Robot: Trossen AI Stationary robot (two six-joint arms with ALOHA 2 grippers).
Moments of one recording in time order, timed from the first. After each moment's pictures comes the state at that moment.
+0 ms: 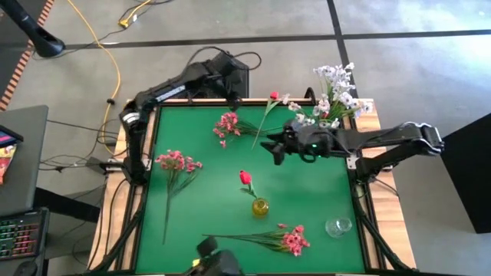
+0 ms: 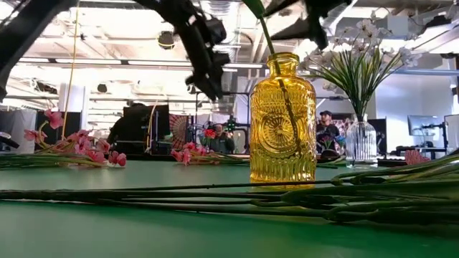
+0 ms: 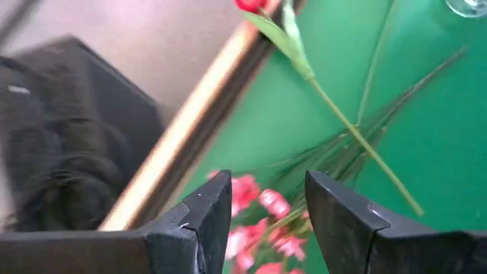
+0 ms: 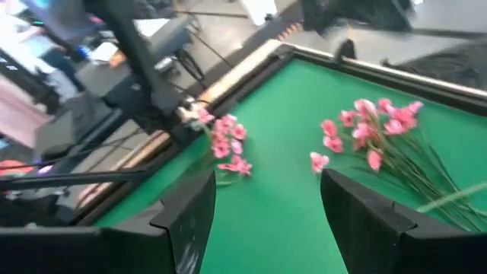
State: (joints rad) left arm 0.65 1.95 1.90 -0.95 0.01 0.07; right arm 0.01 1.24 0.99 -0.12 0.34 0.66
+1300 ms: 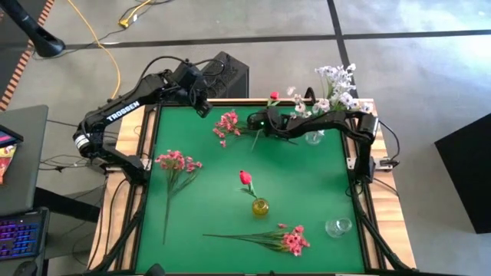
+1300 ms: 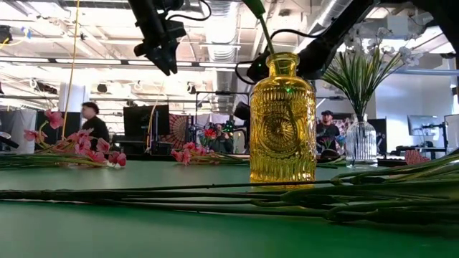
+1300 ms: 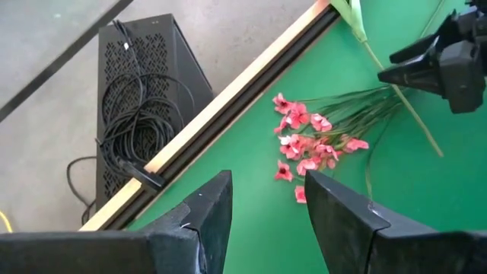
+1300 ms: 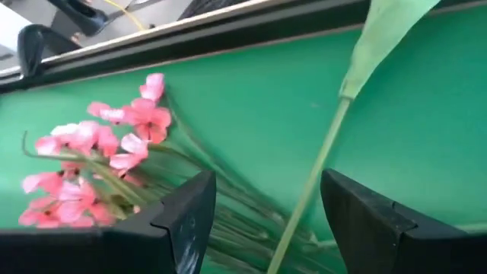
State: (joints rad) left arm 0.66 1.44 1.48 -0.97 -0.16 -0.07; right arm -0.40 1.92 1.12 -0.01 0.40 1.07
